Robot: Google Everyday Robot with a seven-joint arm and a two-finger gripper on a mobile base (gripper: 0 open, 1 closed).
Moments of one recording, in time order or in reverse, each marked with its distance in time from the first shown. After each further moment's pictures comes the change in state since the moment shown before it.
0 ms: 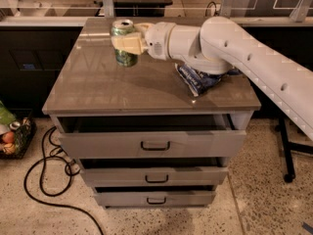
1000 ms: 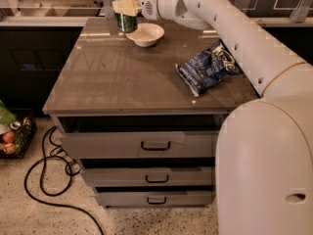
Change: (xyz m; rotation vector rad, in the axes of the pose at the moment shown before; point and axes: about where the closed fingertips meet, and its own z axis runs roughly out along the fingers) arm -0.043 -0.123 0.061 0.141 0.068 0.031
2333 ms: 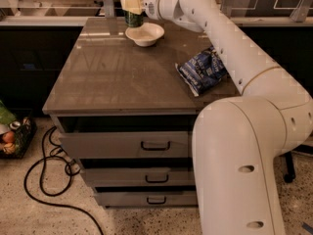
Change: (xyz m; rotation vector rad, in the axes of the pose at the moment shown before) arm 0.014 -0.063 0.028 0.113 -0.041 -0.017
